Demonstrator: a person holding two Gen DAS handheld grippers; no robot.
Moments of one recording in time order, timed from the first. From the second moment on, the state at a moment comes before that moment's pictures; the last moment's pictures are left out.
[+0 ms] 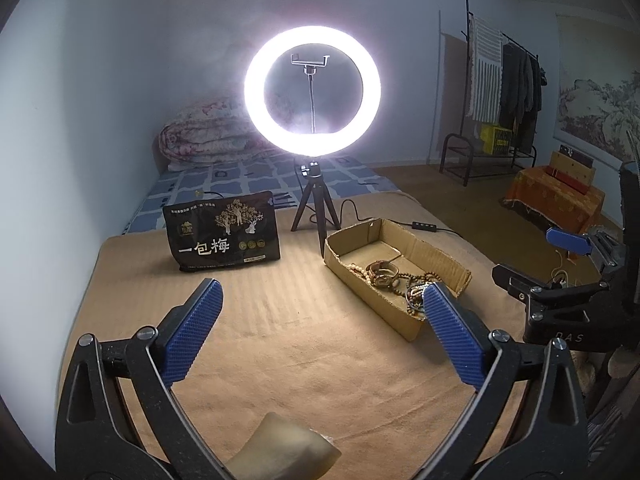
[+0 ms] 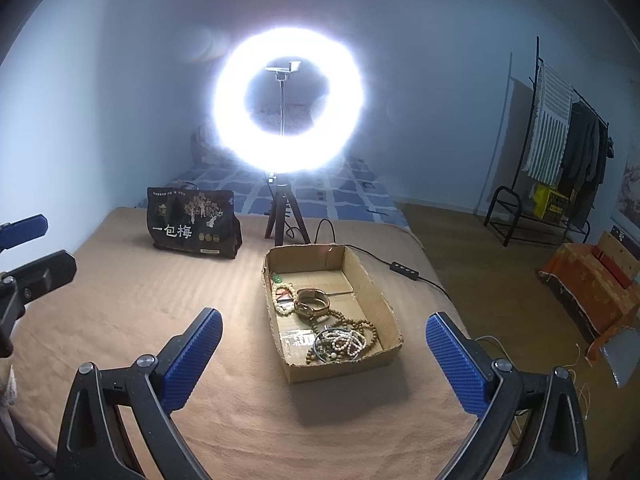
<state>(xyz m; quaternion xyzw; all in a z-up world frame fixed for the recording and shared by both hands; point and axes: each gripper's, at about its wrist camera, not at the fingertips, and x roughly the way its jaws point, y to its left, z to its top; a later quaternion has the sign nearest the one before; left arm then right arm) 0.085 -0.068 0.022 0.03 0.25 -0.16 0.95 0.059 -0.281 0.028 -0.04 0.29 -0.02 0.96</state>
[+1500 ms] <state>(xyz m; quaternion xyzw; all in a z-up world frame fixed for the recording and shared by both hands) 0.077 -0.086 0.012 0.06 0.25 -0.16 0.95 0.059 -0.298 0.022 -0.04 0.30 -0.04 0.95</state>
